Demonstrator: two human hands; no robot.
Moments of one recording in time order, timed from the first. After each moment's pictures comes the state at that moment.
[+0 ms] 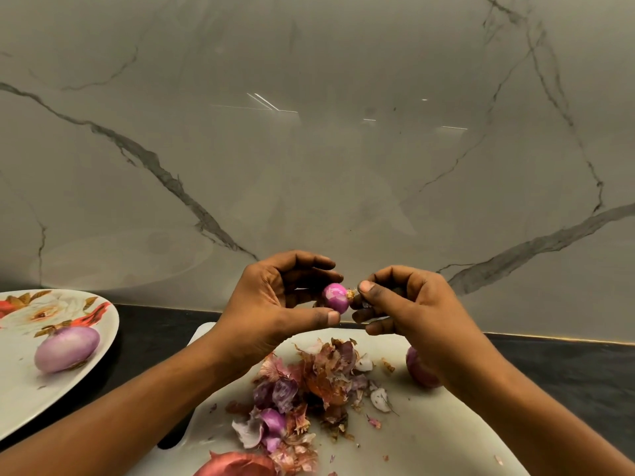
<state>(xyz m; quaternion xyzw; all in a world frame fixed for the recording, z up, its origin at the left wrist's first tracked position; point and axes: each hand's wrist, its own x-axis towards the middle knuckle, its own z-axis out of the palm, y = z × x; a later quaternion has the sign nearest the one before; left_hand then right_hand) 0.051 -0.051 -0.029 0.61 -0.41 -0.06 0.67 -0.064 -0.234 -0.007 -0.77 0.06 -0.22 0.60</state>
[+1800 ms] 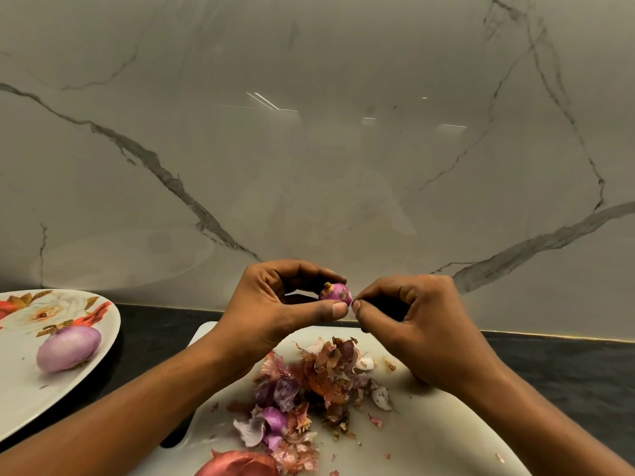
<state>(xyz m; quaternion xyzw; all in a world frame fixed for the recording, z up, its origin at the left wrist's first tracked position) 0.050 -0.052 -0.030 0.60 -0.41 -0.07 0.68 -0.068 -0.241 -0.018 -0.90 -0.04 -0.32 0.30</state>
